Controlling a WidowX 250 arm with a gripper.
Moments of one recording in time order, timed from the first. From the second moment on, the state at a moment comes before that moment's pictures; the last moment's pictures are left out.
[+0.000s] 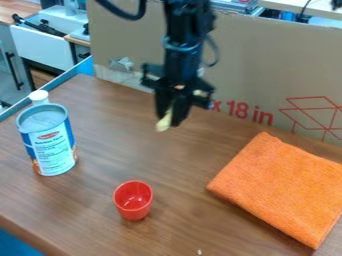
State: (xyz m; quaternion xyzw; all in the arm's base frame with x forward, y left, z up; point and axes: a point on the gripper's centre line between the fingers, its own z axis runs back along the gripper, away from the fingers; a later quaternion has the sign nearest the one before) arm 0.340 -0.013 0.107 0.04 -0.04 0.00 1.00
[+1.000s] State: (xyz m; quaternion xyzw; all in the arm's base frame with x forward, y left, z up) arm 0.190 -0.160 0.066 -0.01 0.07 -0.26 0.96
